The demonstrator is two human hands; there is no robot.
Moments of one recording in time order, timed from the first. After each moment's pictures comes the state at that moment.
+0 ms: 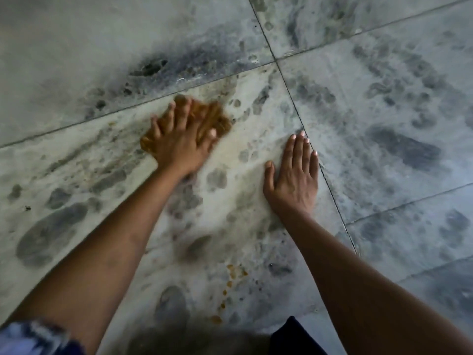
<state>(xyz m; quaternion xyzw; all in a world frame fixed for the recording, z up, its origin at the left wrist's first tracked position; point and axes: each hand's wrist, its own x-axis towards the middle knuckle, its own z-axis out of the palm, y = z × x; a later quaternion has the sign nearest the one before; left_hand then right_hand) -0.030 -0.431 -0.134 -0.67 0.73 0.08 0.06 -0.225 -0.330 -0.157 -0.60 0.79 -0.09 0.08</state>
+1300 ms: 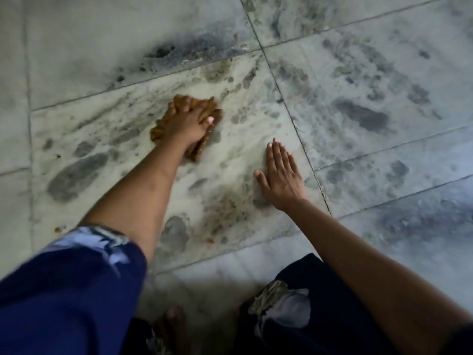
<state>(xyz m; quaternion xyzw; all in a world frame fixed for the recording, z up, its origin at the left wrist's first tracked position) -0.034 -0.377 -0.106 -0.68 0.69 0.20 0.10 -0.246 -0.229 -0.140 -0.71 0.67 -0.05 0.18</state>
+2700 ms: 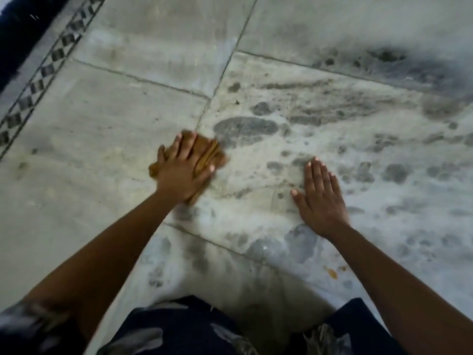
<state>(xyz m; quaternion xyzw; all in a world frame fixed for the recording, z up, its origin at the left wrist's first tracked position) 0.265 -0.141 -0.128 -0.82 0.57 0.04 0.06 -0.036 -0.244 -0.145 -0.87 0.45 0.07 0.18</state>
